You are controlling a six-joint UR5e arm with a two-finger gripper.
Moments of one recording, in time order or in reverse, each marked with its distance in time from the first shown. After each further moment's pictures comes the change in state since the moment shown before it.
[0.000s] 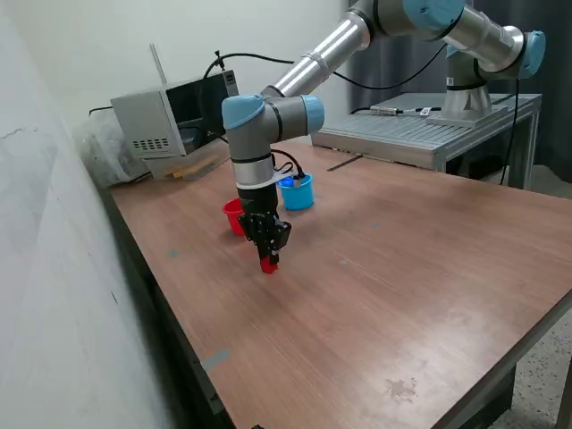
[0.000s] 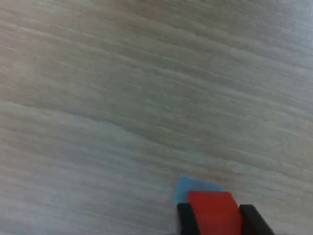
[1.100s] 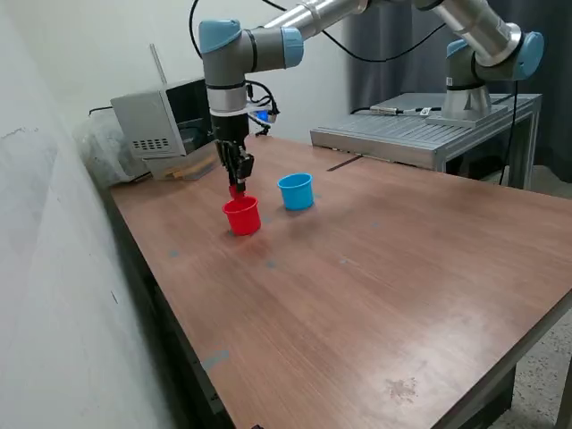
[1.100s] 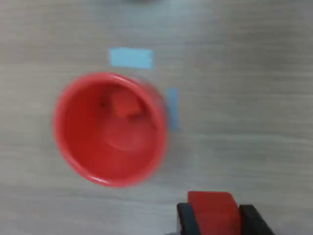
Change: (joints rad) arm -0.095 -0.201 0.059 0.139 -0.198 0.181
